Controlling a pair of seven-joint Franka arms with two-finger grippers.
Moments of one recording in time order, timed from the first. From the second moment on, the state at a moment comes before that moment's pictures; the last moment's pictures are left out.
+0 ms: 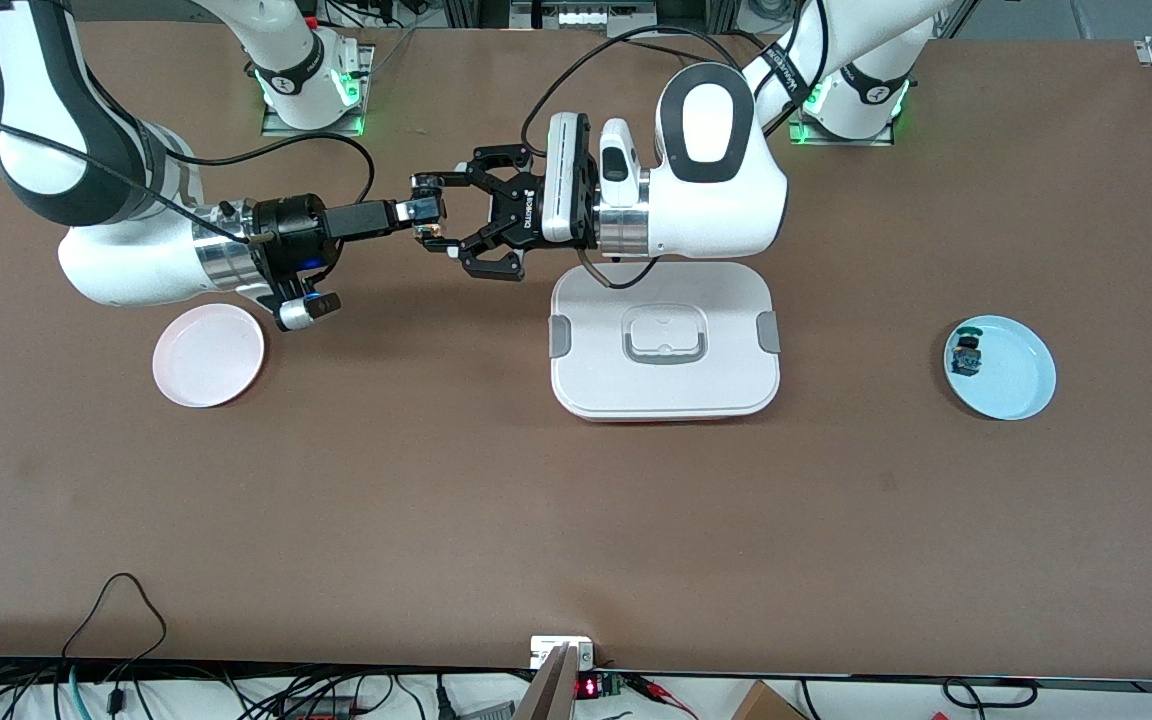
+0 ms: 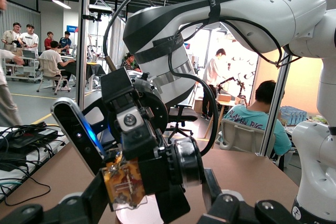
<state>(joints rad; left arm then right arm) -0.11 0.56 -0.80 -1.54 -1.48 2.48 1.90 0.20 0.18 0.00 -1.92 1.54 1.56 -0.02</state>
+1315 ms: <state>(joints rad) -0.08 0.57 -0.80 -1.54 -1.49 2.47 1.89 0.20 0.17 0.00 -1.93 1.55 1.56 -0.02</state>
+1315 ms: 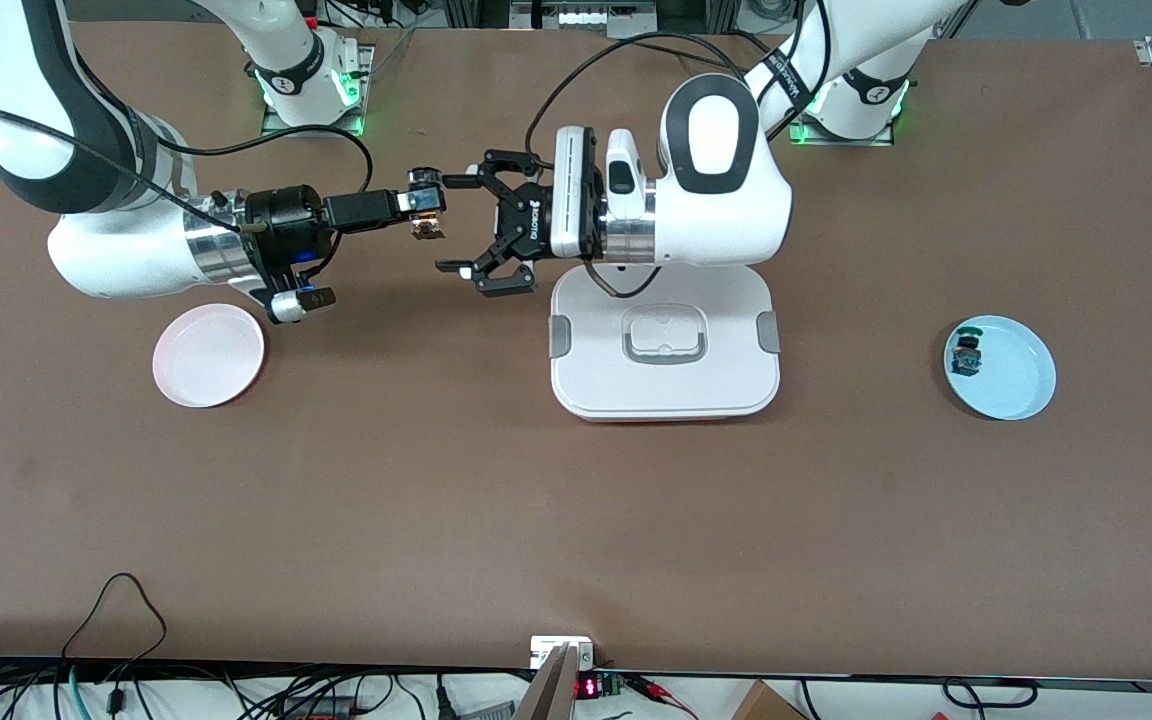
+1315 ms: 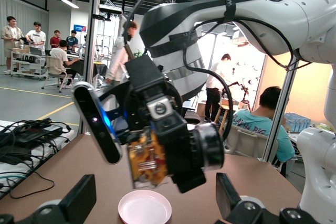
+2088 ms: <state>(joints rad) 0.30 0.59 -0.78 -1.54 -1.17 2.05 1.91 0.06 0.25 -0.01 -1.92 1.47 1.45 -0.12</state>
